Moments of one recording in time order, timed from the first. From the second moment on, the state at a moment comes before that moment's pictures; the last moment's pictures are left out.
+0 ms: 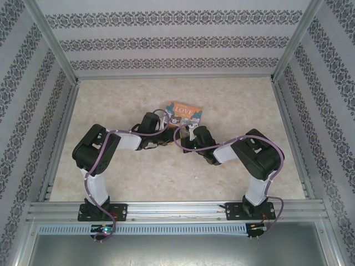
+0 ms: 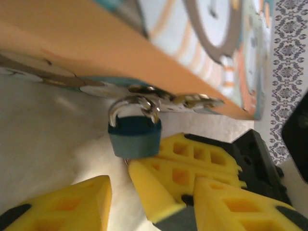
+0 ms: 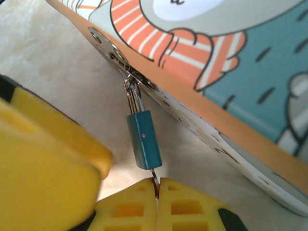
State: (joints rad) left arm -0.47 1.87 0.87 0.31 0.60 -0.86; right arm 0.62 1.82 0.63 0.58 -0.14 0.40
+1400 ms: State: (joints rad) left arm -0.34 1.93 0.67 0.90 0.70 -1.19; right arm 0.55 1.83 0.63 0.69 -0.40 0.92
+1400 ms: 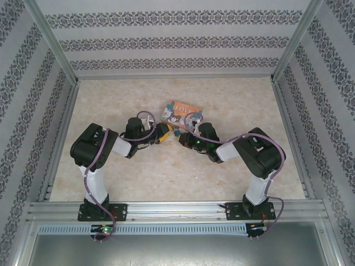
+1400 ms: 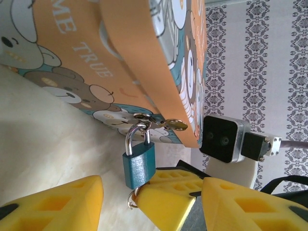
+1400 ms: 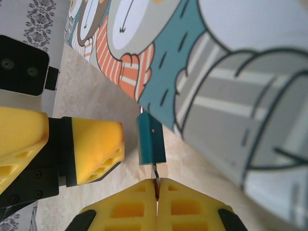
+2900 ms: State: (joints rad) left arm -0.41 2.05 0.76 0.96 0.70 -1.28; right arm 0.54 1.83 0.64 0.72 -0.42 1.07
